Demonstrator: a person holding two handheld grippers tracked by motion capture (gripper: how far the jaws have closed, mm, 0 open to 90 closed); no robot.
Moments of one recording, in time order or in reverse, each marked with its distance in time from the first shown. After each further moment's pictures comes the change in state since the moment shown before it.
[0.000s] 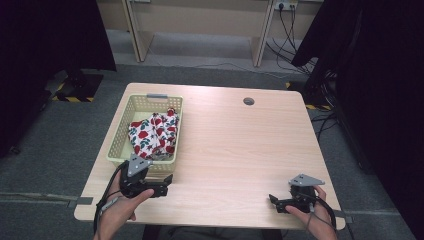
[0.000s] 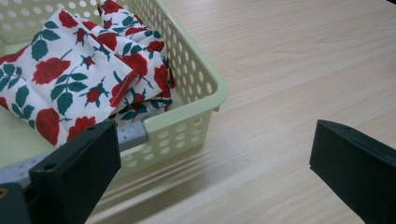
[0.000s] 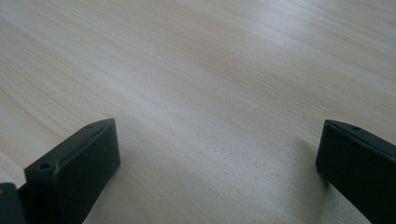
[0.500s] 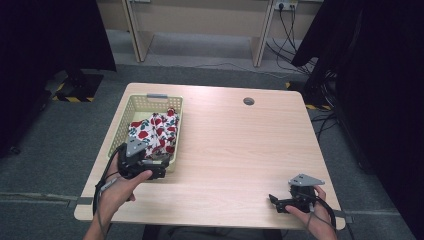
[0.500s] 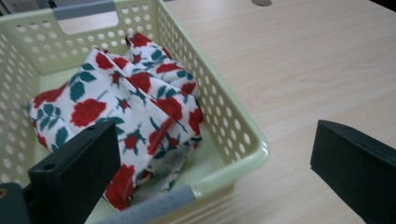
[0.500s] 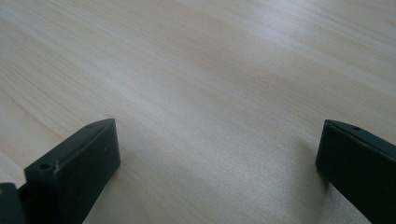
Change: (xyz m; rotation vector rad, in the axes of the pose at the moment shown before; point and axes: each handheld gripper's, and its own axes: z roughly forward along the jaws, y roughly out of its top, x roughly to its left) left arm 0.023 0.036 0.011 -0.025 0.051 0.001; right arm 0.000 0.000 0.000 0.001 0.002 0.000
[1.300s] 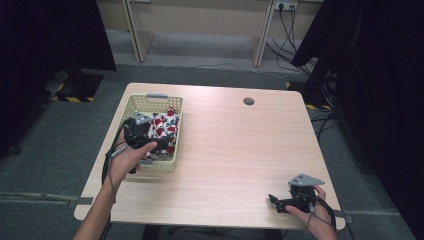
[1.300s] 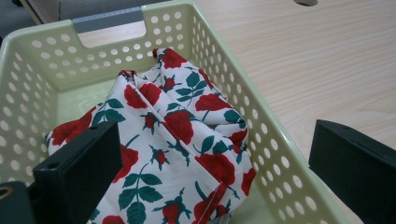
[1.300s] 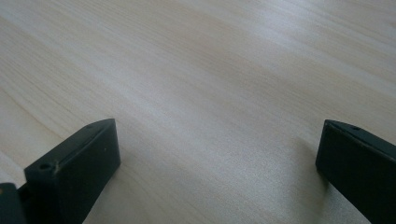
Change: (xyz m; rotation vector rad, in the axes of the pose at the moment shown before) left arm 0.031 0.041 0.055 0.074 0.062 -0.017; right arm 0.000 0.000 0.000 -0.001 0.001 -0.006
